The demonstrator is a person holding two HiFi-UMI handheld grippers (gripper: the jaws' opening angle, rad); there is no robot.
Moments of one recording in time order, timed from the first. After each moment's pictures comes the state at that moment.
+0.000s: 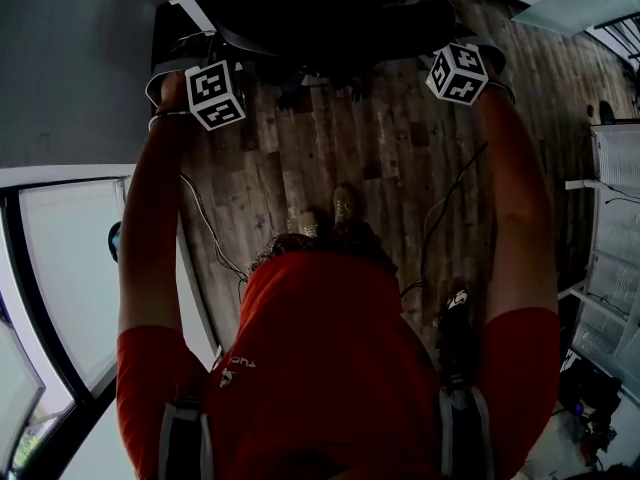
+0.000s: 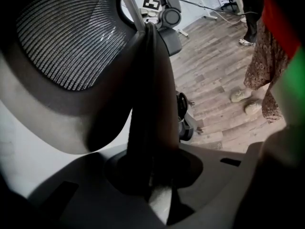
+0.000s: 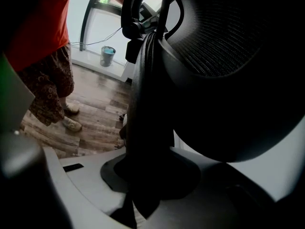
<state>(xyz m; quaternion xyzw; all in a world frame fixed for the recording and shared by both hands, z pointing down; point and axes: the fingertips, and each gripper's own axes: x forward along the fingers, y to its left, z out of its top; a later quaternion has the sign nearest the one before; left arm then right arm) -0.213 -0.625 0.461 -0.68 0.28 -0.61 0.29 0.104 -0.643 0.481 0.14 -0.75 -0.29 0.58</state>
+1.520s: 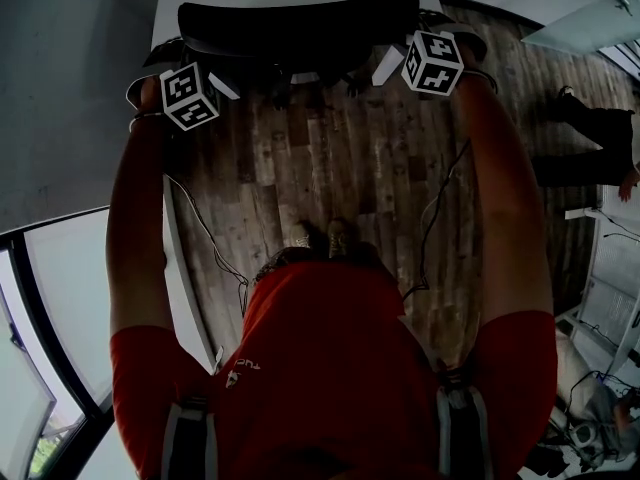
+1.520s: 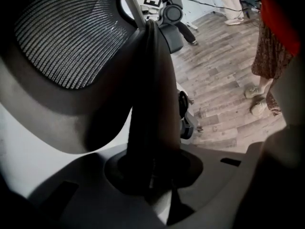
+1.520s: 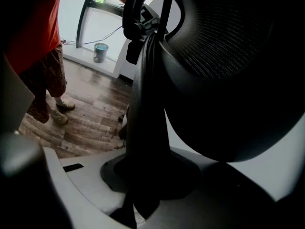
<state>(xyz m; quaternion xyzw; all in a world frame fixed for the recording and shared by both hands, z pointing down) -0.231 -0.804 0.463 -0.67 0.30 -0.62 0.27 0.085 -0.831 0.482 0.12 -0.76 -0.30 0.57</state>
